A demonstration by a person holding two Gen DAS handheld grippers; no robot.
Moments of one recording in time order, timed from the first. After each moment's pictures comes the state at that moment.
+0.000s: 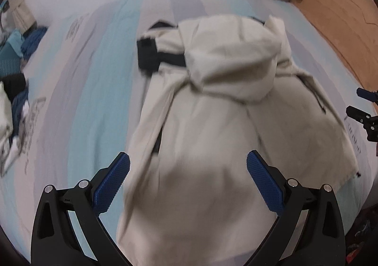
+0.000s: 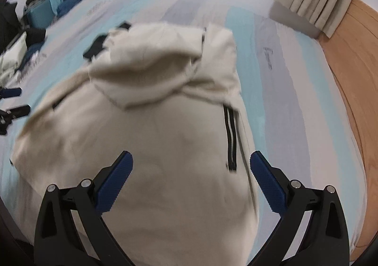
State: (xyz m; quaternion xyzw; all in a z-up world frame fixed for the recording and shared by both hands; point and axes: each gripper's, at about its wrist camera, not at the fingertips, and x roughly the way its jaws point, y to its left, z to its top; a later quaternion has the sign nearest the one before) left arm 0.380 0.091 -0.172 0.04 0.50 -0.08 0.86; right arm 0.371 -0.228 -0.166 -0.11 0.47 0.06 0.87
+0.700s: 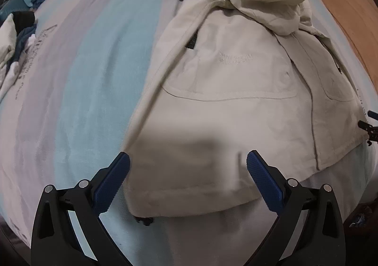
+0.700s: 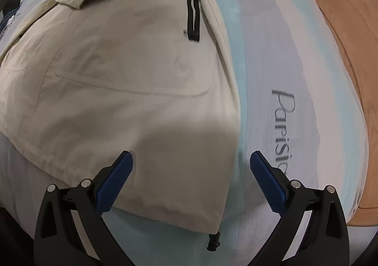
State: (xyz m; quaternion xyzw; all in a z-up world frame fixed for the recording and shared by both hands) left arm 0.301 0.153 -0.243 0.00 0.58 -0.05 0.82; right arm 0.301 -0.308 -0.268 -0.12 0.60 0.00 0.79
